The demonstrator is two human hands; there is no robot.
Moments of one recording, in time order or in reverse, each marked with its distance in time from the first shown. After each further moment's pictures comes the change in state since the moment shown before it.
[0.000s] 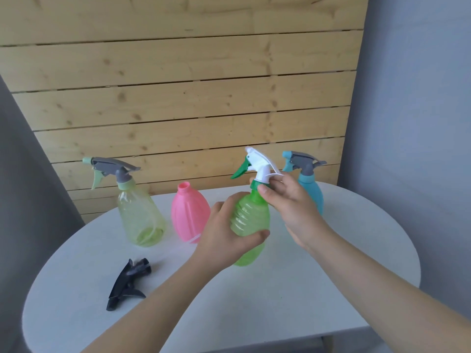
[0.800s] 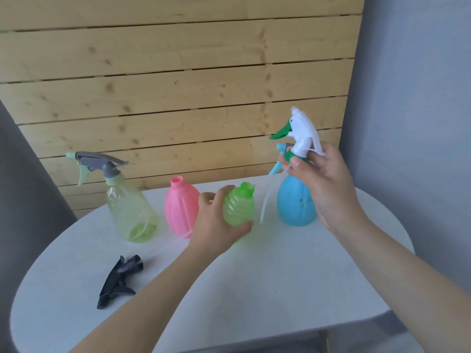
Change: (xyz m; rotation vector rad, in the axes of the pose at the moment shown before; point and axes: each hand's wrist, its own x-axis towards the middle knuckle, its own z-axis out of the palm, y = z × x) left_hand 0.026 -0.038 0.017 0.169 0.104 -0.035; right_hand -0.001 -0.026 -0.039 0.043 0.165 -0.248
